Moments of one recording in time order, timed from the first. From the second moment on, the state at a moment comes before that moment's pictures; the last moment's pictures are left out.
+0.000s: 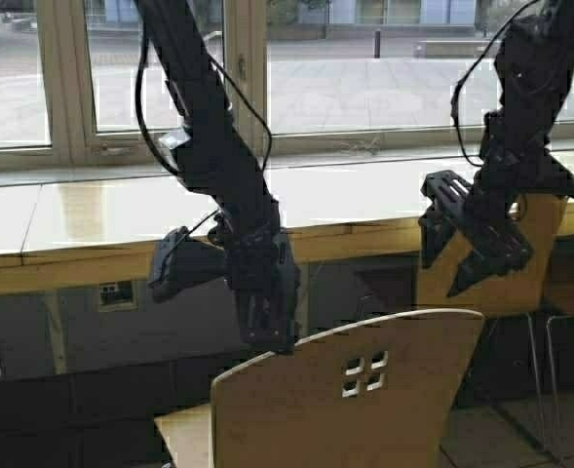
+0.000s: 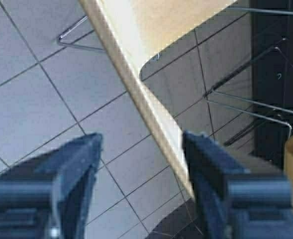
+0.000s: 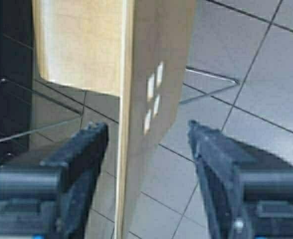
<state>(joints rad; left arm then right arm) -0.82 0.71 0.42 -1.27 -0.30 -0.94 0.23 0.47 0.60 1.15 0.10 0.06</state>
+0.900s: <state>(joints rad) -0.75 0.95 0.18 -1.27 -0.23 -0.93 0.21 0.77 0.33 1.15 0.10 0.06</state>
